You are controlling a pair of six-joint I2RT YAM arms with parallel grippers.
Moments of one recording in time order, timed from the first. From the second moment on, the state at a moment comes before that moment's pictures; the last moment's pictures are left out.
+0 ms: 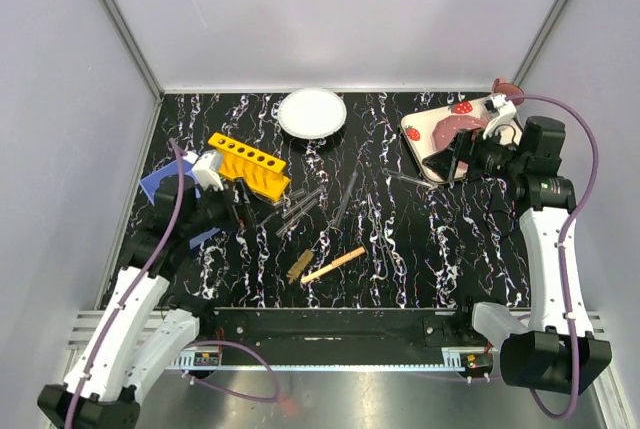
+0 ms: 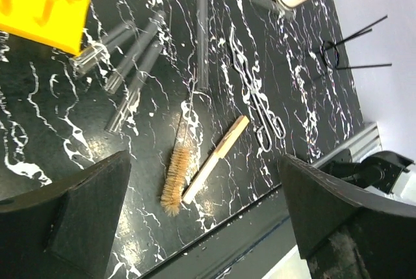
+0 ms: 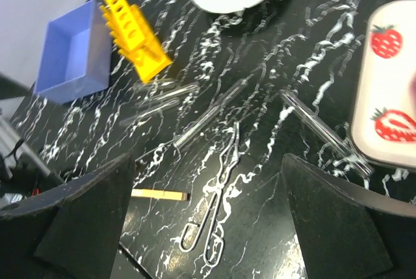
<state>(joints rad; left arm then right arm) -0.22 0.68 0.76 -0.58 0.43 -0.50 -0.14 1.04 1.12 -0.54 -0.75 0.08</state>
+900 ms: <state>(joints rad) -0.81 1.59 1.22 -0.56 0.04 -0.54 -0.14 1.09 0.92 -0.59 -0.91 -0.17</state>
